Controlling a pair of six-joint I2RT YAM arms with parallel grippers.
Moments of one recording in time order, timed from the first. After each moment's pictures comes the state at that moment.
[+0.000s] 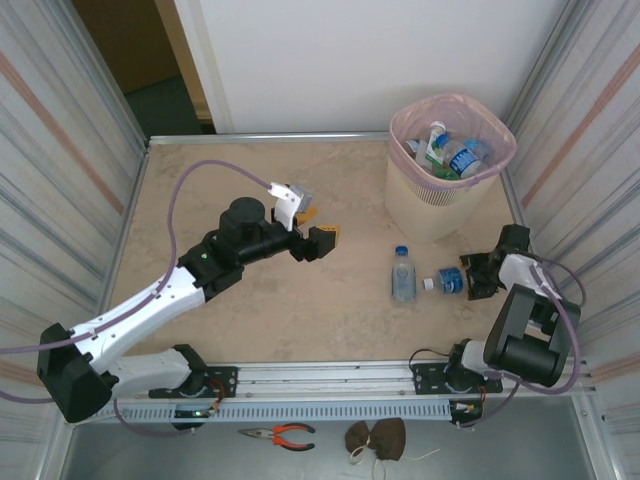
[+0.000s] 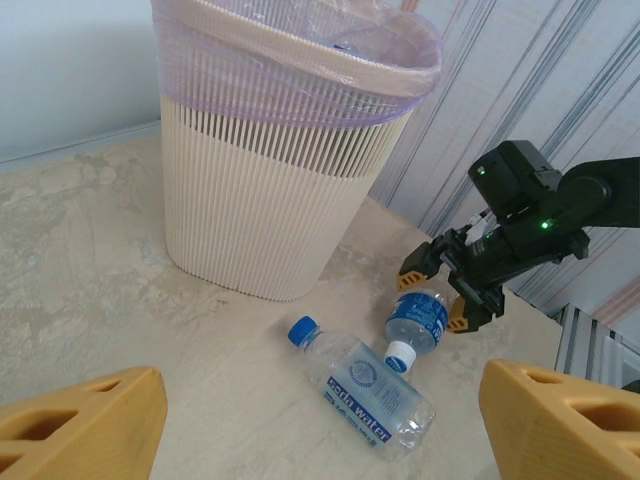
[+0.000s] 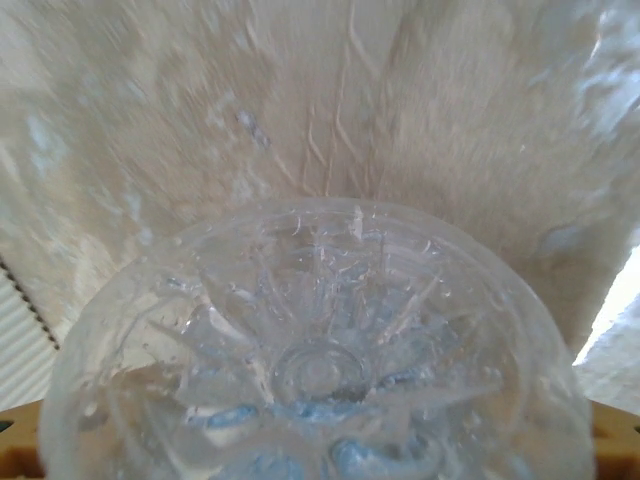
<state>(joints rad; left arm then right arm) -0.79 1.13 0.95 -0.06 0.21 -0.24 -0.41 1.32 0.64 -0.58 -0.23 1.03</state>
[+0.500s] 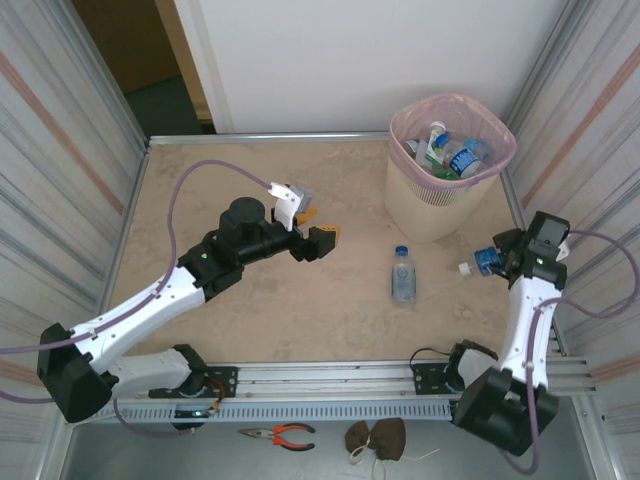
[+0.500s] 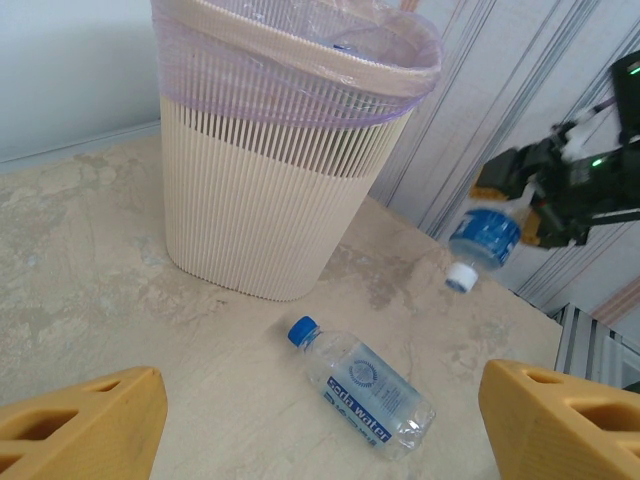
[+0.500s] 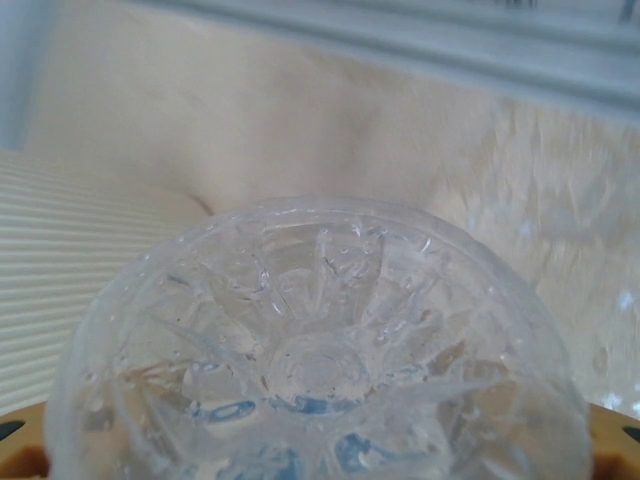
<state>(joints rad) -0.79 1.13 0.95 -0.06 0.22 -0.24 -0.46 0.91 0.85 -0.75 0.00 0.77</state>
